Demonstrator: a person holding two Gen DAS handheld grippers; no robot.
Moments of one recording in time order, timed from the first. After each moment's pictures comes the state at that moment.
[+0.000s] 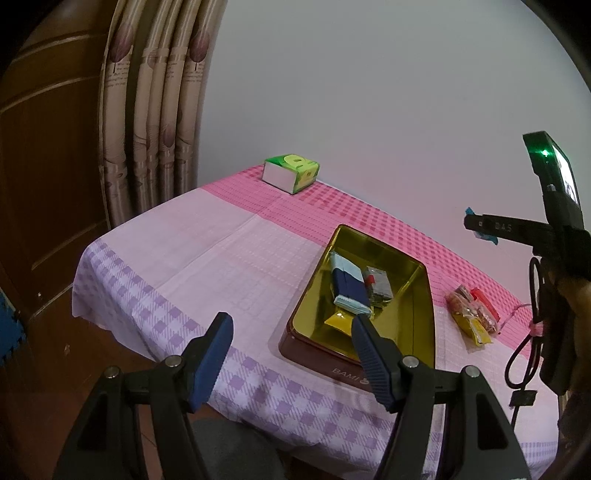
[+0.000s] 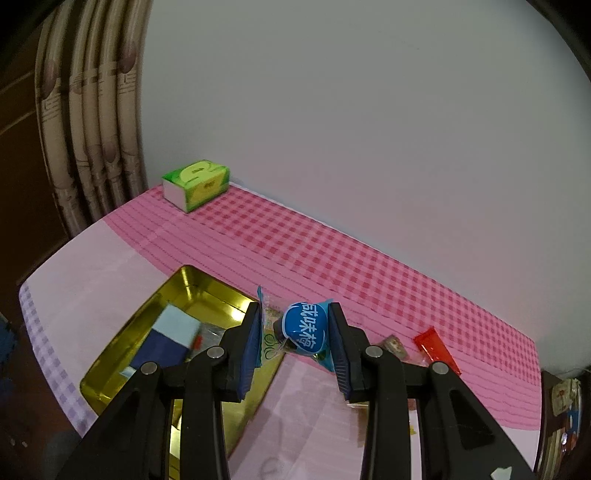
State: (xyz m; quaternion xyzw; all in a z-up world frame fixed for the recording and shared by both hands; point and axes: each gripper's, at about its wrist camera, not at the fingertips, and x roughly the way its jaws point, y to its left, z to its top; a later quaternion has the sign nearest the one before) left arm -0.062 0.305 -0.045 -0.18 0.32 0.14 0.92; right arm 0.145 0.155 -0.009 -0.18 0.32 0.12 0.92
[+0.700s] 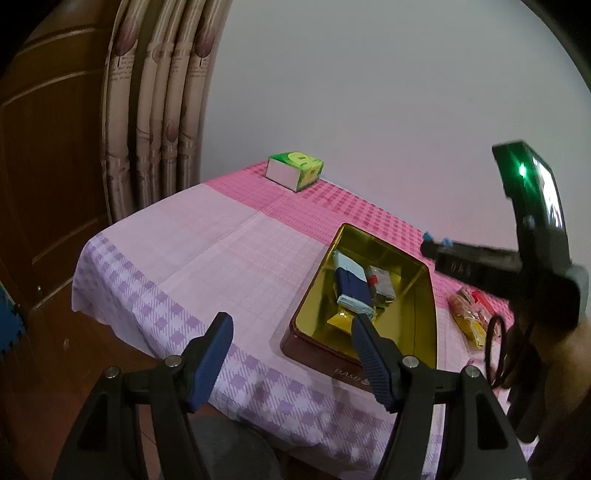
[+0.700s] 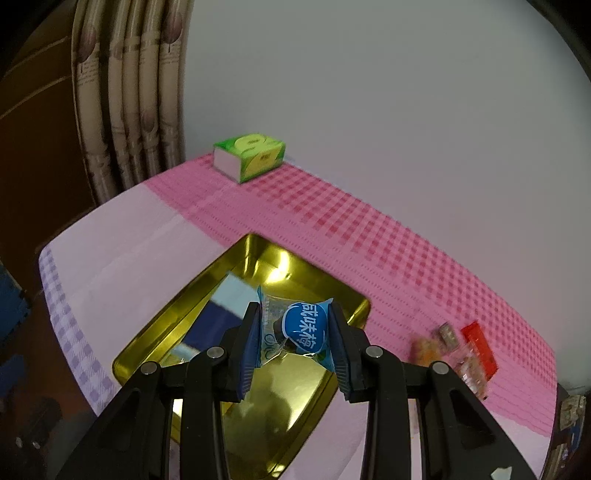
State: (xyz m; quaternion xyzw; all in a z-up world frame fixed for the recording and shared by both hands) left arm -0.062 0.307 -0.046 -0.19 0.32 0.14 0.92; right arm 0.114 0.206 -0.053 -0.20 0.35 0.18 0.90
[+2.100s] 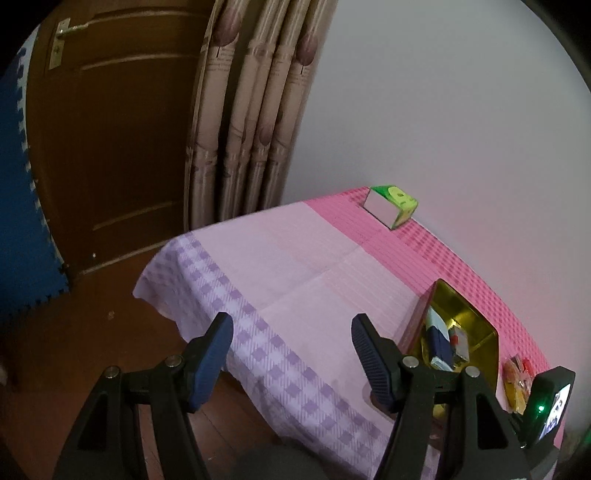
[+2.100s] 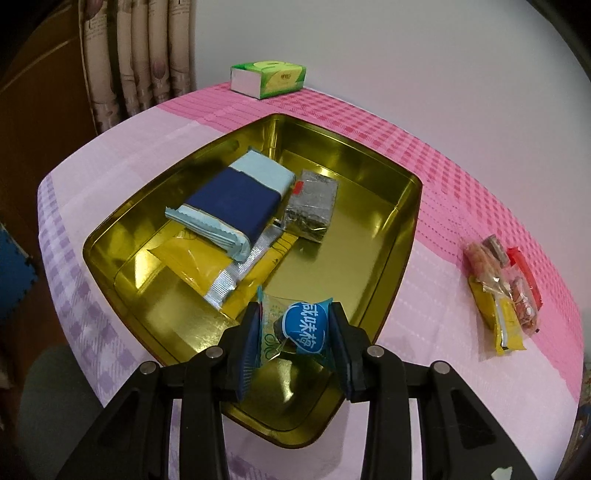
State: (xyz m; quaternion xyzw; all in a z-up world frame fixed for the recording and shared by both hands) left arm -0.079 0.383 -0.040 -0.24 0.30 0.29 0.87; right arm 0.087 0.184 -0.150 -0.20 0.42 0.19 0.86
